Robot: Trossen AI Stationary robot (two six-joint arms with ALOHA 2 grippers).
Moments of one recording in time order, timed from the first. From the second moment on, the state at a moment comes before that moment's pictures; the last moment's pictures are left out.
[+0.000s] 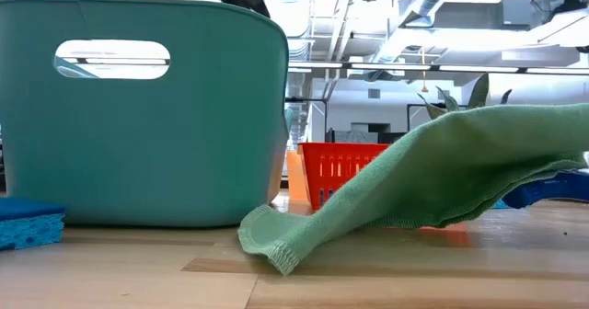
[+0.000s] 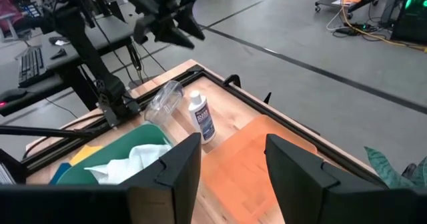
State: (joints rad) left arm 0.52 1.52 1.71 -0.88 0.06 0.02; right arm 0.72 1.05 1.73 -1.57 1.12 1.06
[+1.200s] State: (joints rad) left arm 0.48 1.82 1.72 -1.25 0.00 0.41; right arm 0.72 1.05 1.73 -1.57 1.12 0.99
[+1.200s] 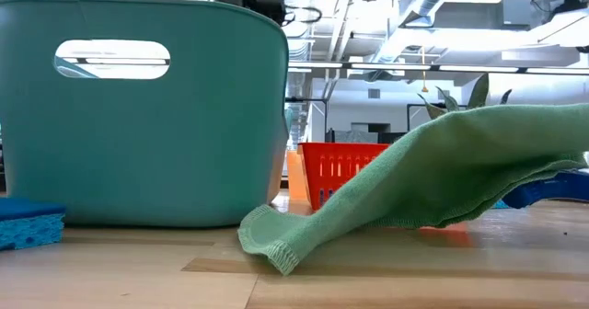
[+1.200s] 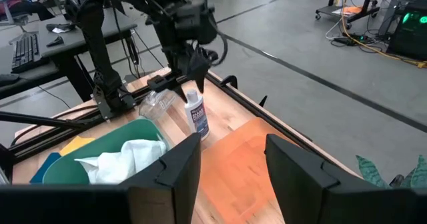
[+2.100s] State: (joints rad) left arm 0.49 1.79 1.67 -1.22 0.00 0.38; right arm 0.72 1.03 1.73 -1.57 1.13 0.97
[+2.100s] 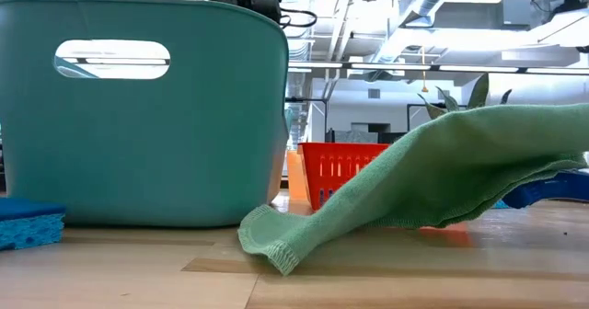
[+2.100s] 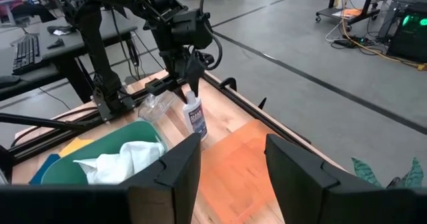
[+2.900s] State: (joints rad) left arm 0.49 1.75 1.67 -1.22 -0.05 0.53; right arm 0.72 1.03 1.73 -1.57 1.13 0.97
